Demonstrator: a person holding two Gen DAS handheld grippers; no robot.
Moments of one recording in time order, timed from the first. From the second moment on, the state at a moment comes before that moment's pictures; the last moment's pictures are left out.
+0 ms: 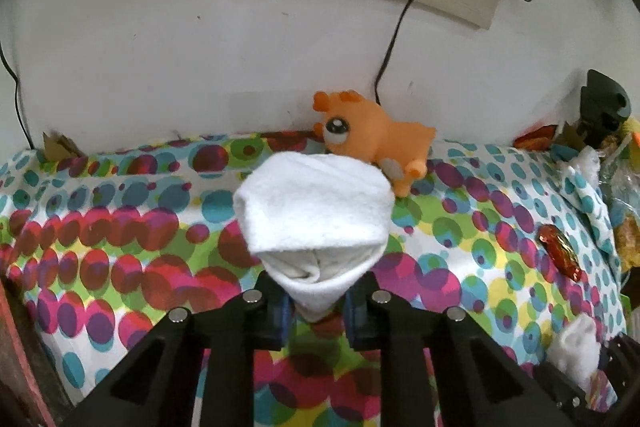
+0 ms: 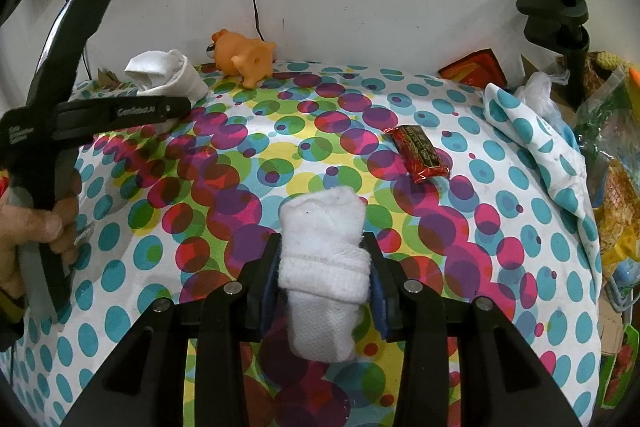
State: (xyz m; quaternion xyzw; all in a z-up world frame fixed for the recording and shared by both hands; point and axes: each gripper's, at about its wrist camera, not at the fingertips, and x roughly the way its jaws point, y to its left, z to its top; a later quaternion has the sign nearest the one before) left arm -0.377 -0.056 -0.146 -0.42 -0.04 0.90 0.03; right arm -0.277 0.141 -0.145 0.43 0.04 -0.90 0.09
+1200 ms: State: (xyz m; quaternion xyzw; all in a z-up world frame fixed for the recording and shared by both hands) left arm -0.172 -0.106 -0.072 -0.40 -0.06 0.91 0.05; right arm -0.281 0.140 -0.144 0.43 0.05 -0.90 0.09
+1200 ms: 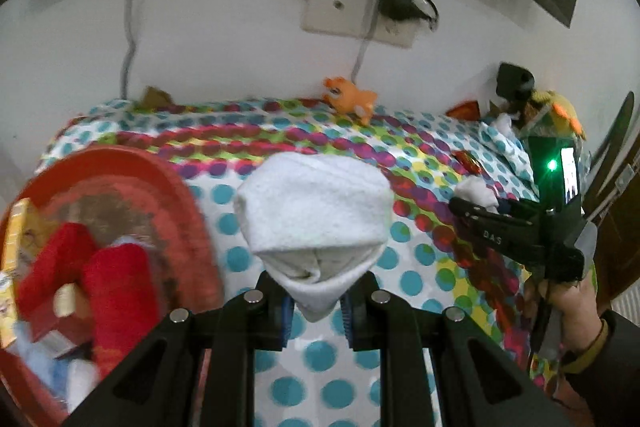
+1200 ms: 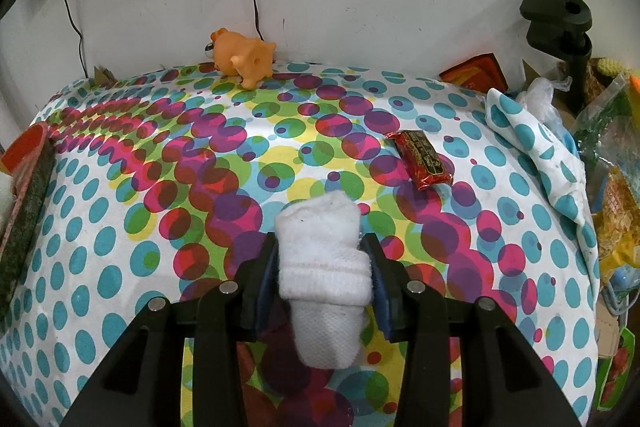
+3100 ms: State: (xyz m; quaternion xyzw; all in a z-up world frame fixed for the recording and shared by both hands) left arm -0.036 -0.296 -0.080 -0.35 -0.11 0.92 -0.14; right arm -0.278 0.134 -0.142 0.43 0.07 -0.90 0.07
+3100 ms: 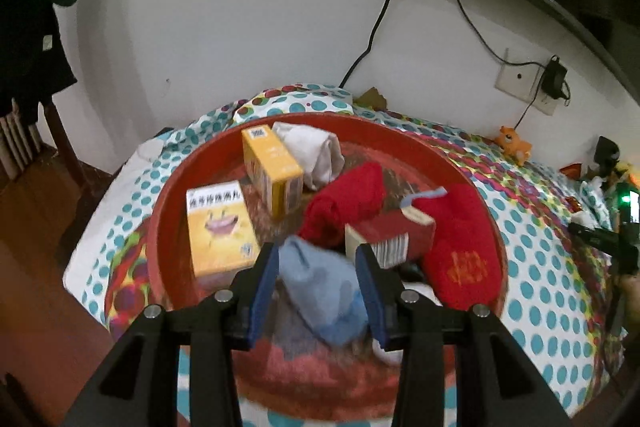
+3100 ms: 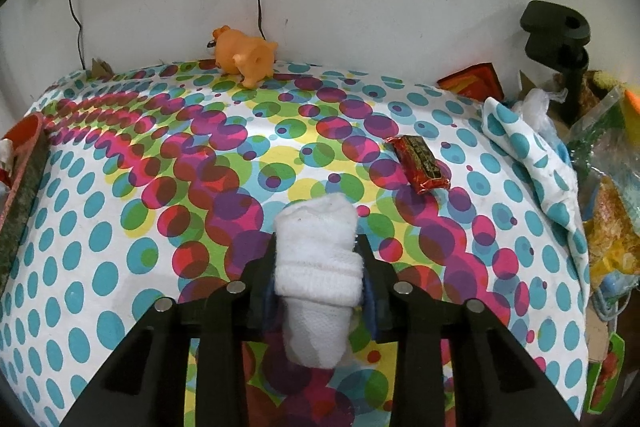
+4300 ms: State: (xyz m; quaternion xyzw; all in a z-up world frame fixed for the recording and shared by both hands) left arm -0.005 -0.311 -0.081 -0.33 -0.10 0.92 -0.18; right arm -0.176 -0.177 -0.062 0.40 0.09 -0.85 0.33
